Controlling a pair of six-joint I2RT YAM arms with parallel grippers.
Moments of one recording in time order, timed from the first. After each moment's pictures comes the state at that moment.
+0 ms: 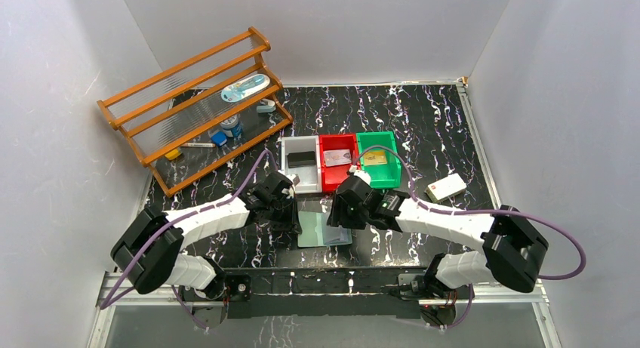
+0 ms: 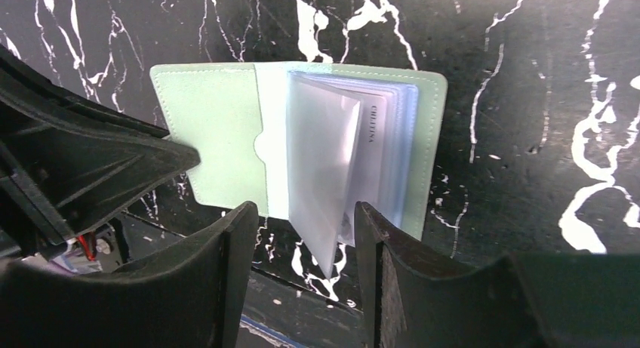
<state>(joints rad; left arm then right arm) -0.76 1.35 0.64 -0.35 0.22 -0.66 1.01 1.30 0.74 -0.39 0.10 0.96</state>
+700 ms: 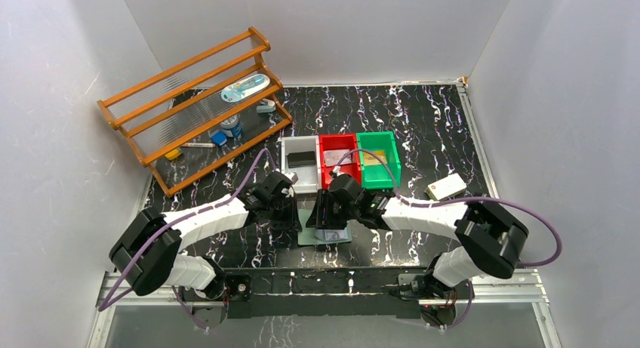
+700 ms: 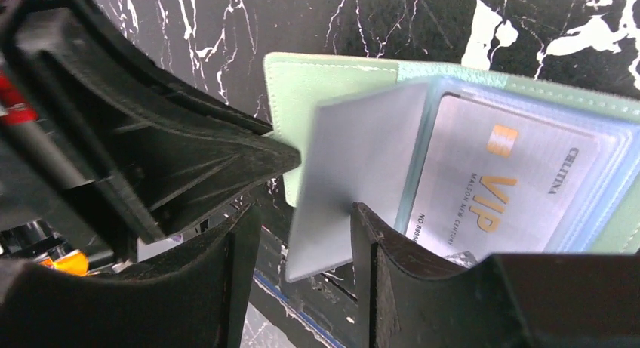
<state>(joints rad) -0.76 1.34 0.64 -0.34 0.19 -0.69 1.01 1.43 0.72 -0.07 -0.14 1.00</state>
